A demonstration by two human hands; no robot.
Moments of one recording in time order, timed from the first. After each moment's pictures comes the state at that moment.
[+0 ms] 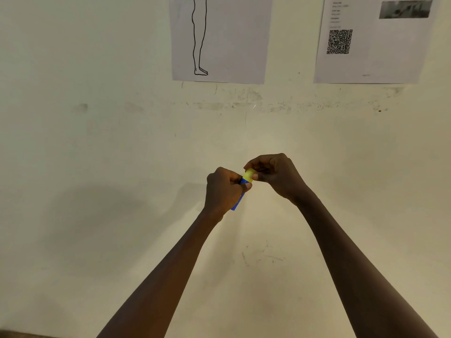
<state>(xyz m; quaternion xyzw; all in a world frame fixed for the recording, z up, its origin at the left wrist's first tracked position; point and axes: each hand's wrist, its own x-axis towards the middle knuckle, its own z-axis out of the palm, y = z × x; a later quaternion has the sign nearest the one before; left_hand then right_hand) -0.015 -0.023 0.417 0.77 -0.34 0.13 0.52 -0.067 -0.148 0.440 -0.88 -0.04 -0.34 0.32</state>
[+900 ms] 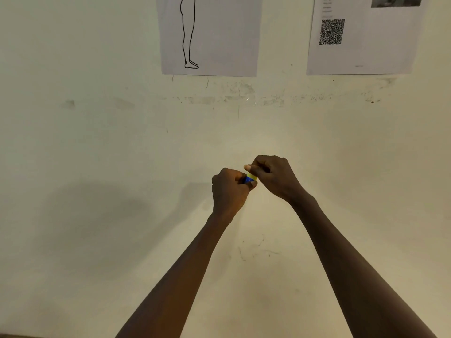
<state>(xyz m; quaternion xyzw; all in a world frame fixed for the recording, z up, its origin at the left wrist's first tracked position) -0.027 -0.044 0.406 0.76 -0.32 0.15 0.54 -0.064 -0.153 0.427 -0.89 0.02 -0.38 0.24</state>
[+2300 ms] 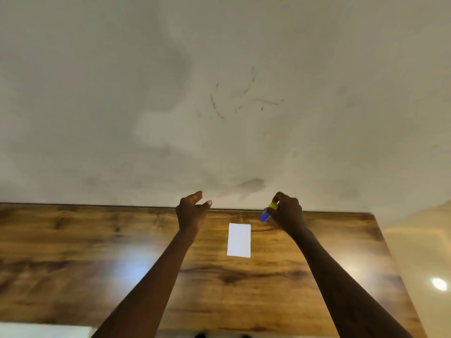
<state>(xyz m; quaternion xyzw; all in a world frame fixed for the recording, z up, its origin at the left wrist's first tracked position) -0.014 -0.046 0.021 0.84 -0.01 -0.20 0.50 -0.127 -0.226 -0.012 -0.86 0.37 -0.05 0.35</state>
